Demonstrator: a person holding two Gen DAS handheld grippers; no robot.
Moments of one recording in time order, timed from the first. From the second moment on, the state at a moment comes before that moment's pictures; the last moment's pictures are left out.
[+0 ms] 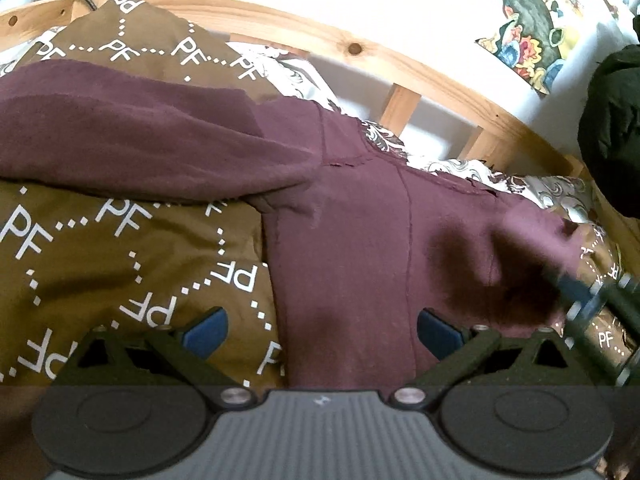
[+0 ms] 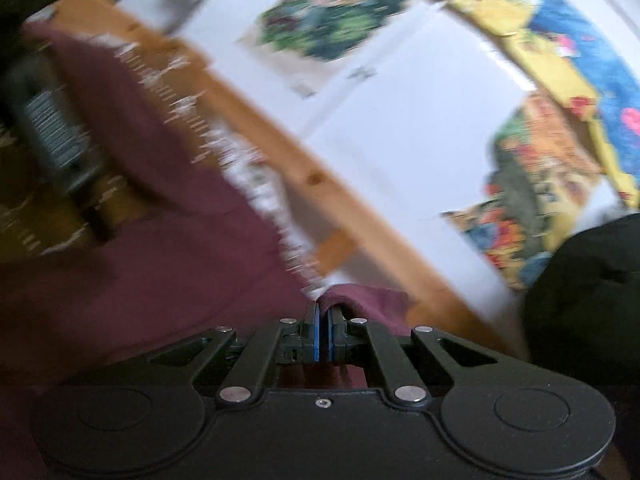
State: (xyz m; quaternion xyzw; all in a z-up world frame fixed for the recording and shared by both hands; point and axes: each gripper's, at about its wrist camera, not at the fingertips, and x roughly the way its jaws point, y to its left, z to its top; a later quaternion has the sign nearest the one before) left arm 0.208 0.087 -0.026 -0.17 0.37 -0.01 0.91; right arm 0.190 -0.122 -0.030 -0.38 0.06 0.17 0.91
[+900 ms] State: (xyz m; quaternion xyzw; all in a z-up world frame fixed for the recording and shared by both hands) left arm 0.222 0.085 -0.045 -0.19 0.40 -0.05 0.89; right arm 0.226 -0.136 -0.056 -0.07 0.30 0.24 0.92
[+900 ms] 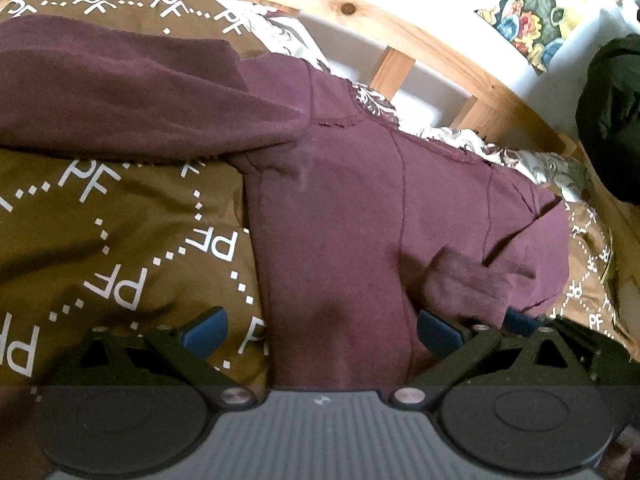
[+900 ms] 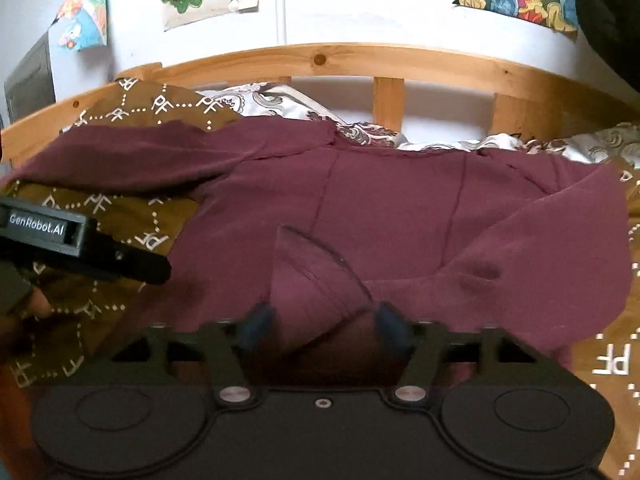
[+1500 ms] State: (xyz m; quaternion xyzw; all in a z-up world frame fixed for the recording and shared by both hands) left arm 0.225 0.078 -0.050 -0.19 0.39 -0.07 0.90; right arm 0.180 -0.137 -0.042 -0.18 0.26 0.32 0.89
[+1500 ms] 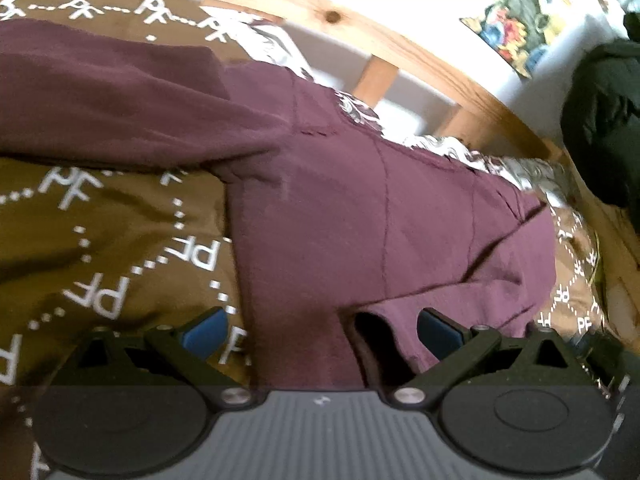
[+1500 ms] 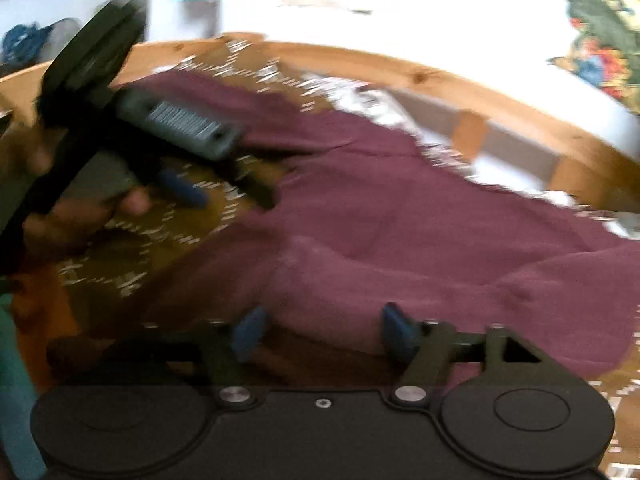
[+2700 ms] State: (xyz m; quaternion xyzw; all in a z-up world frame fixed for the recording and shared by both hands) left arm 0.228 0.020 -0.084 -0.01 0.44 -0.09 0.90; right arm 0.350 -0.289 -0.019 0.01 0.27 -0.02 0.96
